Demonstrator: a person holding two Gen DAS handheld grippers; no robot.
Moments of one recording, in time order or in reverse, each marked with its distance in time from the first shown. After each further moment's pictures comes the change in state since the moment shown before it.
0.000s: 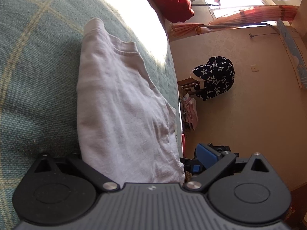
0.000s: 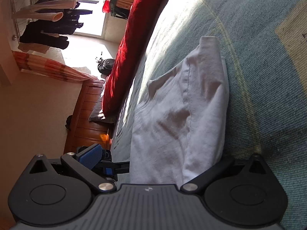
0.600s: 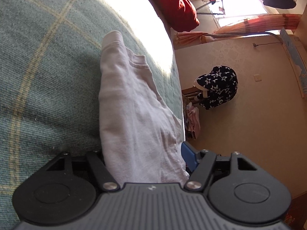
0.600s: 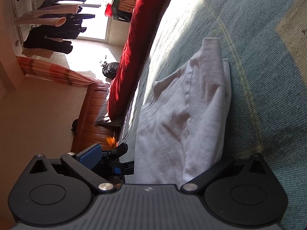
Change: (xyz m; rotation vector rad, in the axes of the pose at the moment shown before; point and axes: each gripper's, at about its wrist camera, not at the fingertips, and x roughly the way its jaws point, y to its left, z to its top) left arm -0.012 0.004 0.006 -0.016 -0.046 0.013; right arm -0.001 0.002 -0.003 0.001 -0.013 0.047
